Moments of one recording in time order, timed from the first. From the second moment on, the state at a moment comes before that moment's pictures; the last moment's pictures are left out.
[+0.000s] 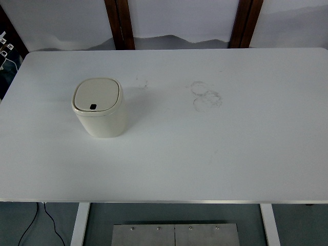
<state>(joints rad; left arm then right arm) -0.83 0.70 -0.64 -0.67 -0.37 -0.39 -0.13 0.05 0.00 0.22 0.16 -0.38 -0.02 -0.06</state>
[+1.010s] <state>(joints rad) -0.83 0.69 -0.64 -0.67 -0.37 -0.39 -0.13 0.04 0.00 0.22 0.16 -0.38 -0.02 -0.06</state>
